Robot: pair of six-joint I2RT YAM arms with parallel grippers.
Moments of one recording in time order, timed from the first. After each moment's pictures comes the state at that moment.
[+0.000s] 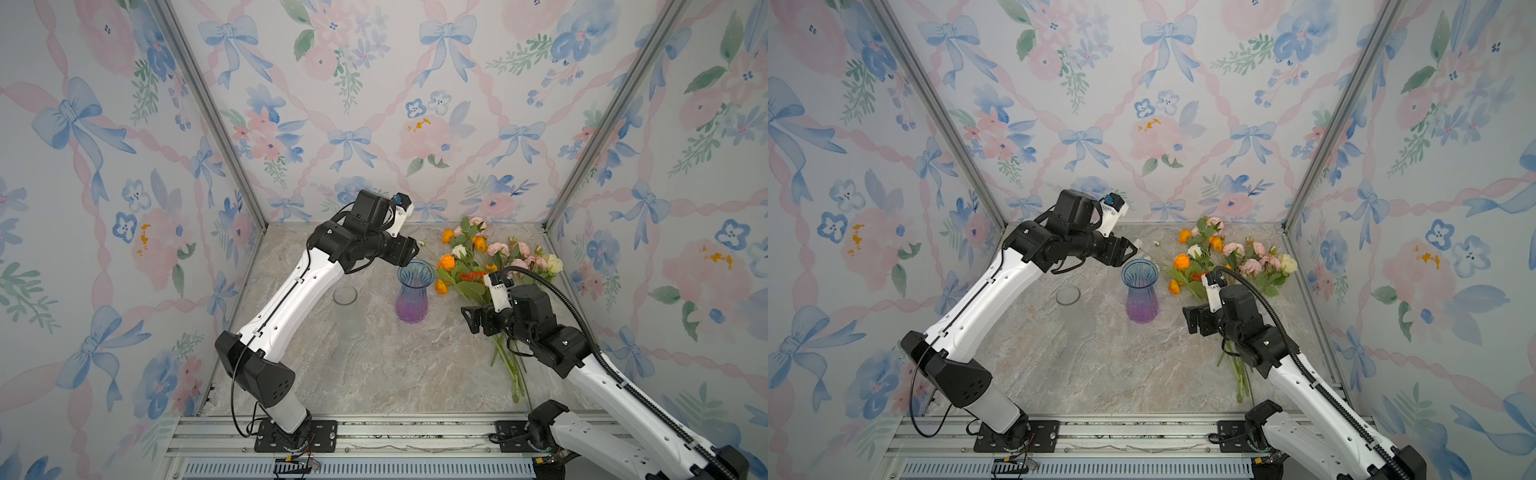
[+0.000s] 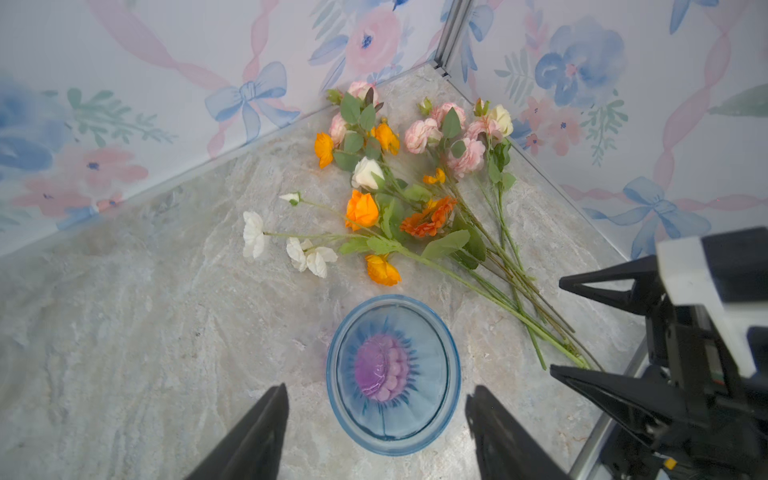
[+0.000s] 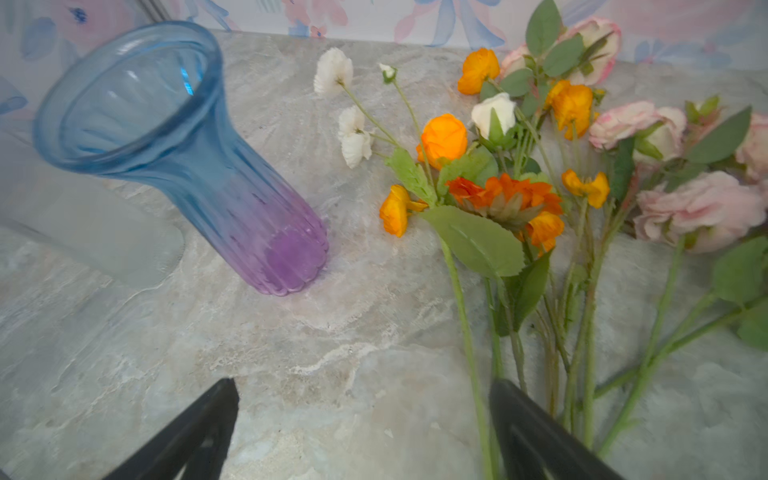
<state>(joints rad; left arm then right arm) -0.63 1.63 1.89 -0.92 0.15 -0.01 0.47 0.92 0.76 -0.51 0.04 0.20</state>
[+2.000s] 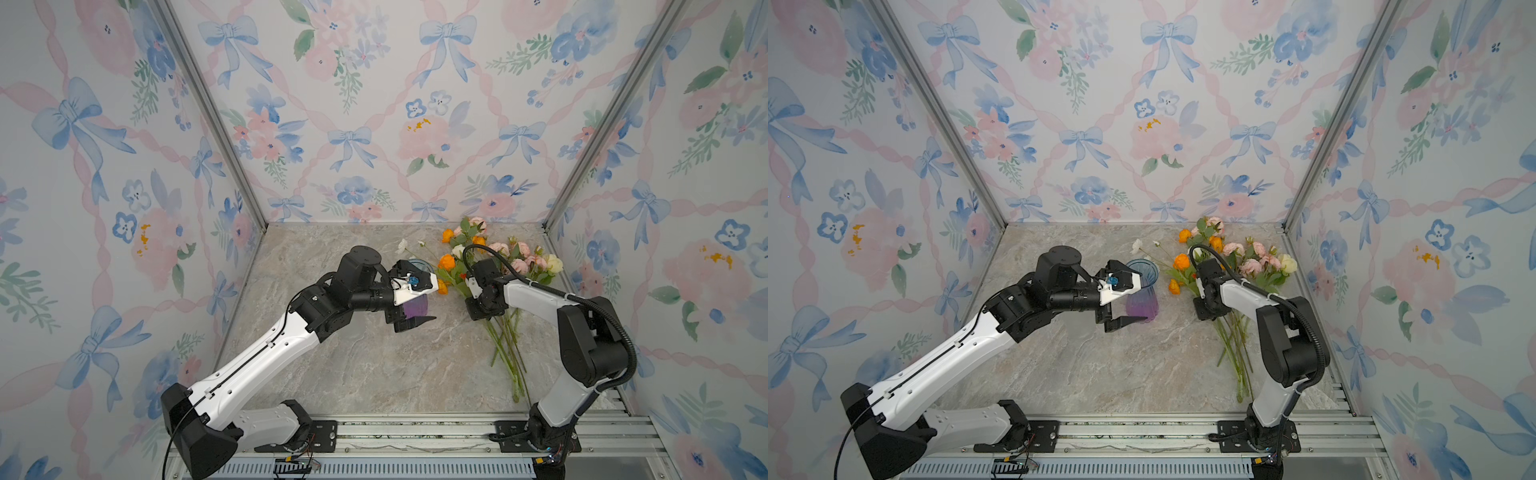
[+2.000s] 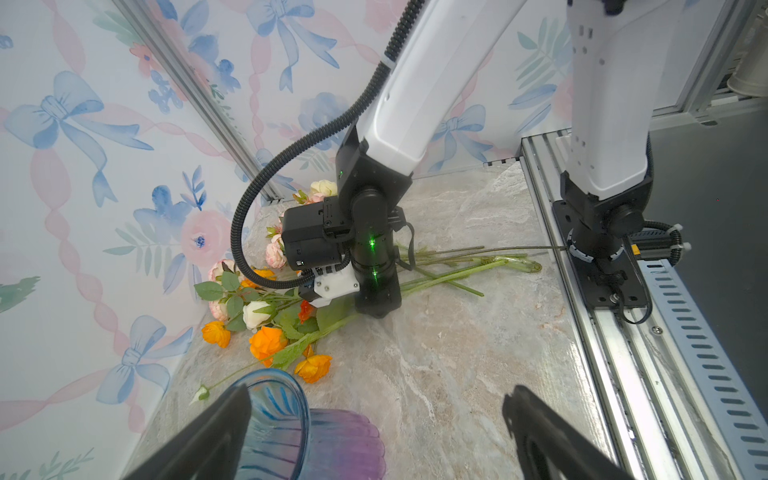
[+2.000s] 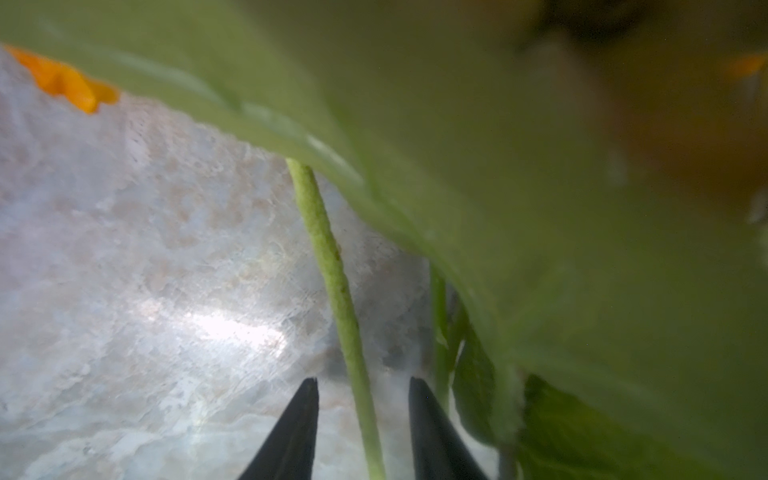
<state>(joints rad) -0.75 1.21 1.24 -0.46 0.48 0.56 0.32 1.76 1.07 -0.62 0.07 0.04</state>
